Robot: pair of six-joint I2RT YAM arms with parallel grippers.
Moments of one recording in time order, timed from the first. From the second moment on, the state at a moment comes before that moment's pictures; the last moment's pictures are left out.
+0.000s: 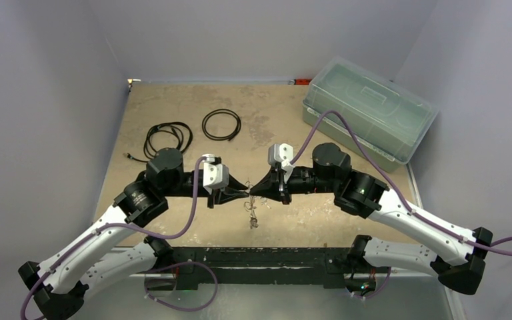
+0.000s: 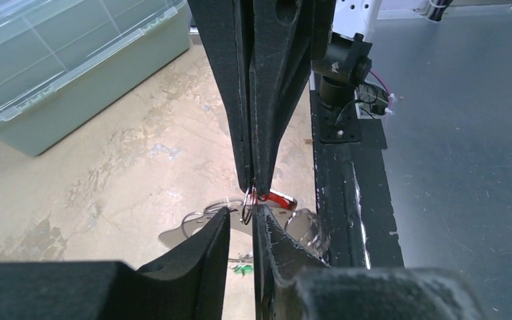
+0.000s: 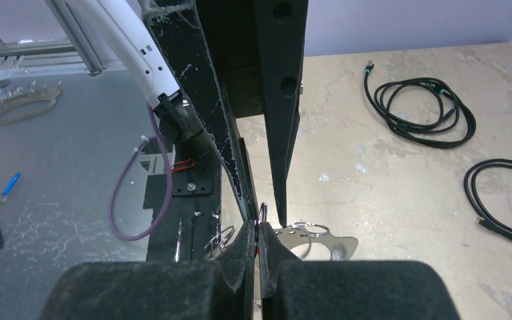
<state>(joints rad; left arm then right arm) -0.77 0.78 0.87 -0.29 0.71 0.22 0.99 0.99 1.03 -0.25 -0.49 -0.07</state>
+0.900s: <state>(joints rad) -0.78 0.71 0.79 -0.15 0.74 0.21 1.00 0.98 1.02 -0.22 -0.50 -0.08</state>
